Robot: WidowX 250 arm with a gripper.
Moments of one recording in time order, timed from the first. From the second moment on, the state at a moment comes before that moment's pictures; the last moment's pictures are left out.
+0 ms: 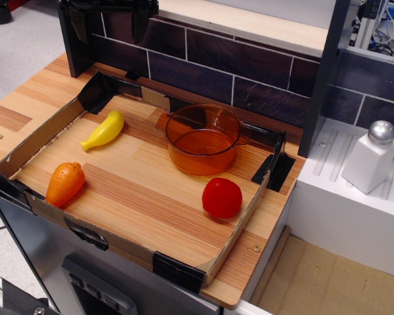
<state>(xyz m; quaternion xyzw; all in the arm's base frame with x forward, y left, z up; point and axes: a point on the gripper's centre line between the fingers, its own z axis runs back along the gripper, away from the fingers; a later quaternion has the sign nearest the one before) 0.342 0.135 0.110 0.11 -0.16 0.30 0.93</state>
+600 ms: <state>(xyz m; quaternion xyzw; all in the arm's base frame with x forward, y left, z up) 0.315 0.132 0.103 0.07 -0.14 0.23 0.96</state>
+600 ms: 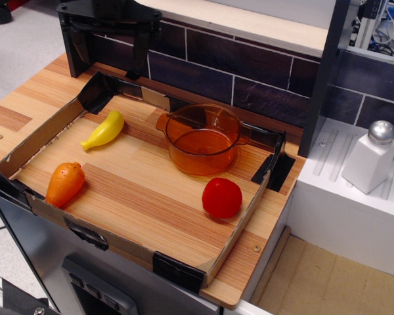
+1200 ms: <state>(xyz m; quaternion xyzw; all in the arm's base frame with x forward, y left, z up) 0.231 0.147 0.069 0.07 -0.08 0.06 0.99</state>
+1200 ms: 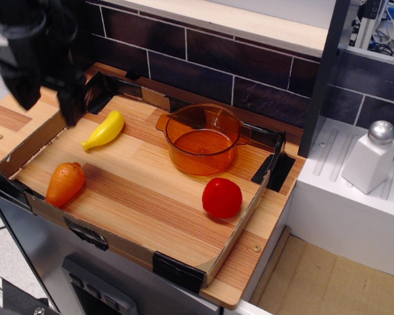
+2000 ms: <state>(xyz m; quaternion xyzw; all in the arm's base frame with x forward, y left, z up) 0.201 0.127 0.014 0.06 -0.04 0.04 1.00</state>
